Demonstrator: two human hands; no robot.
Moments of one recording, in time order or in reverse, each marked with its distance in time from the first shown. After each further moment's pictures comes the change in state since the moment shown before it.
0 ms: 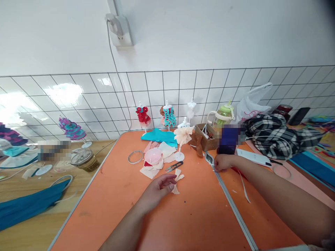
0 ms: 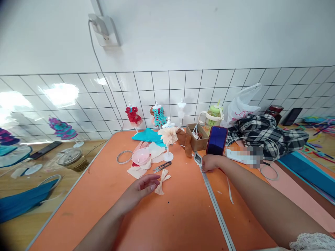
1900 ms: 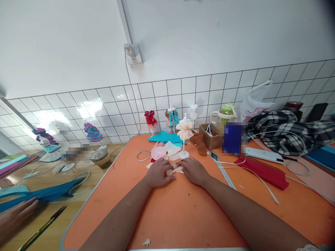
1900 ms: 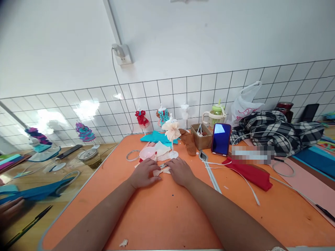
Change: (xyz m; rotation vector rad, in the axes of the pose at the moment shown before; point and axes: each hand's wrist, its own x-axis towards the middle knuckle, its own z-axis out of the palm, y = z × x) left_hand 0.035 -0.019 -0.029 1.212 0.140 0.615; right_hand 0.012 -0.134 0.099 0.057 0.863 -0.599
